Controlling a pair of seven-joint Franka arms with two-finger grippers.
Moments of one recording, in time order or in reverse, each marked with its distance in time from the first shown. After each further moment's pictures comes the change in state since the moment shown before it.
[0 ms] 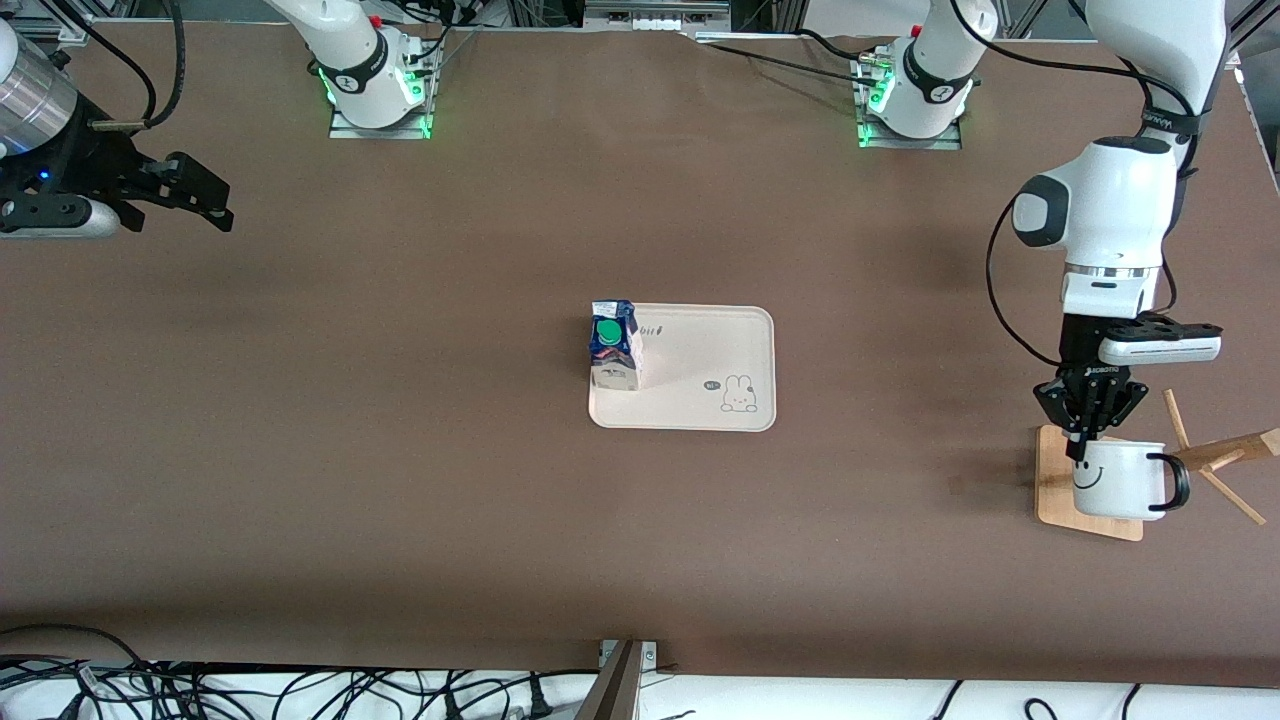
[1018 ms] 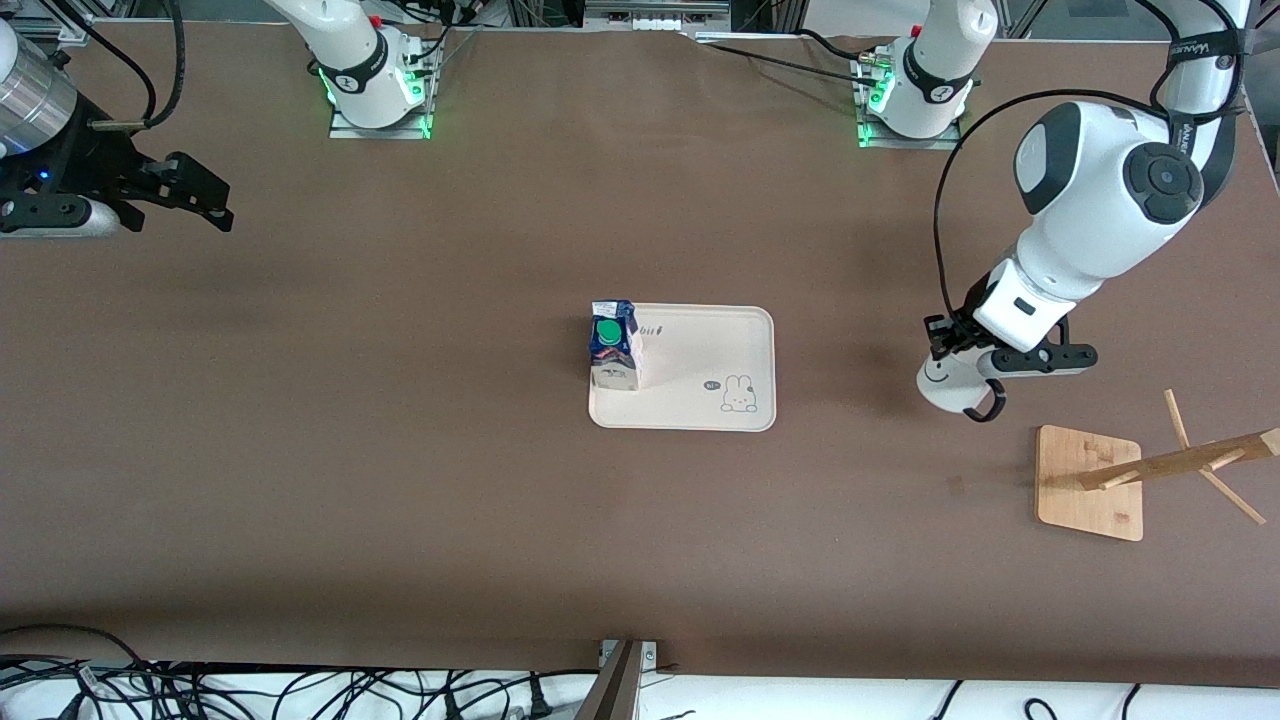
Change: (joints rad) left arm -0.053 -0.113 -0.112 0.284 0.000 -1.280 -0.200; right arm 0.000 0.000 0.000 0.000 0.000 0.000 0.000
